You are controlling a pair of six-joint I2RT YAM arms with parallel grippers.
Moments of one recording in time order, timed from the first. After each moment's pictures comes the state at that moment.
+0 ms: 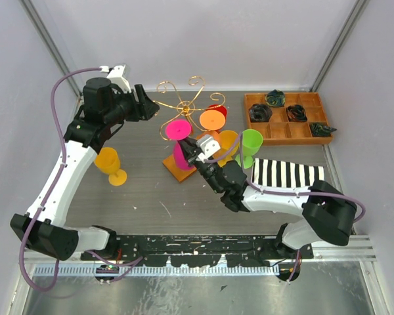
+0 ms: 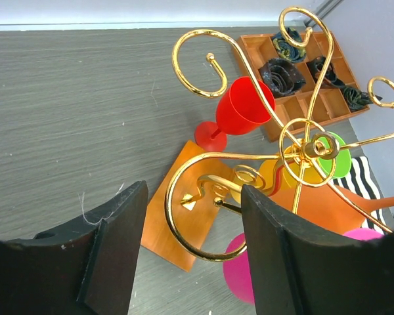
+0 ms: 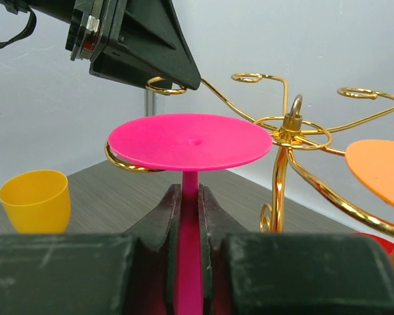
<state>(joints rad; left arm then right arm) -0.31 1.31 1.44 -0.47 0.22 -0.33 1.05 1.41 0.69 1.13 0.34 -0.22</state>
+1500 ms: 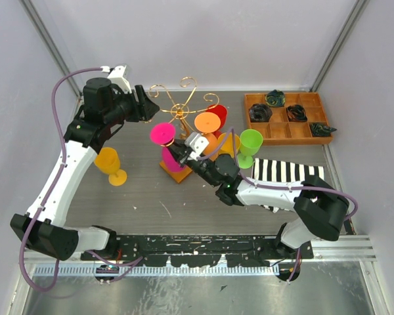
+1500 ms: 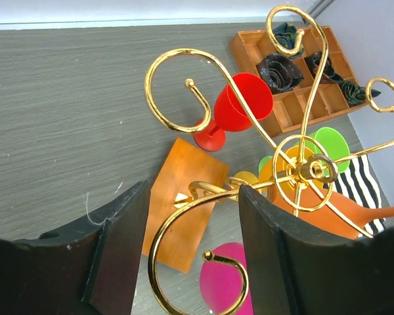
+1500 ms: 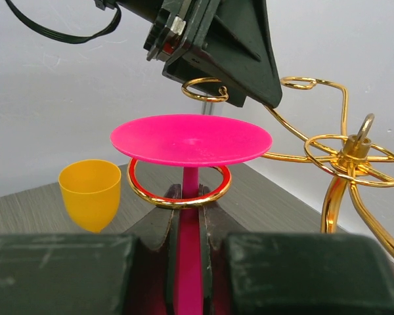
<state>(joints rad) -0.31 1.31 1.44 -0.48 0.23 -0.32 1.02 1.49 0.78 1.08 0.07 -0.17</state>
